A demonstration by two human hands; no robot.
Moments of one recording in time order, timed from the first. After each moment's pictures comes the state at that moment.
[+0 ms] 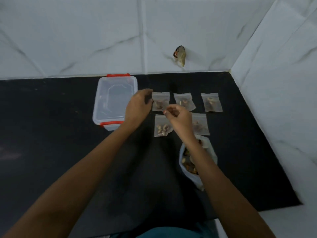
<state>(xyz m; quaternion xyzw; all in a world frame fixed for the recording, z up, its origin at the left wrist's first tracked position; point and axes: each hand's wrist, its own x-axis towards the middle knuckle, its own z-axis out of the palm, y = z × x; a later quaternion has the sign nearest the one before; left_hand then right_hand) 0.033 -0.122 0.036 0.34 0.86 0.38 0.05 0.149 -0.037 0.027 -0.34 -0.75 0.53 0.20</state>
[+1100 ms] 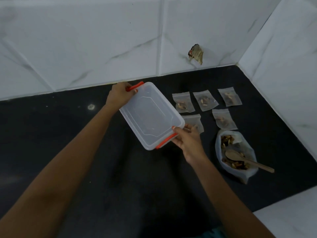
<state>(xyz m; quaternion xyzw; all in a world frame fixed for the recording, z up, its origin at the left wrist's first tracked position) -0.143 -0.190 0.037 0.35 0.88 0.29 0.16 0.099 -0.152 0.027 -0.49 -0.37 0.76 0.21</state>
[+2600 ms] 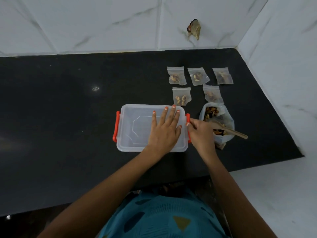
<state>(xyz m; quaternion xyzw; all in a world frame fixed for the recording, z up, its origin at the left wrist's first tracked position) 0.139 -0.252 0.003 0.52 0.84 0.02 0.12 0.230 -0.177 0.028 -0.44 -0.80 0.38 0.12</state>
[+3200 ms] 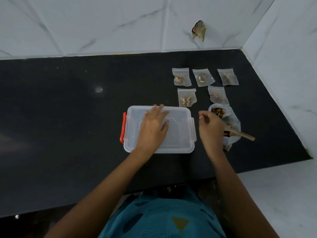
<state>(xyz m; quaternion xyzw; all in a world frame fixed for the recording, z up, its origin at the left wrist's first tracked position) 0.109 -0.288 0.019 0.42 0.84 0.33 0.12 0.219 -0.170 0.034 -0.50 -0.76 0.35 0.22</state>
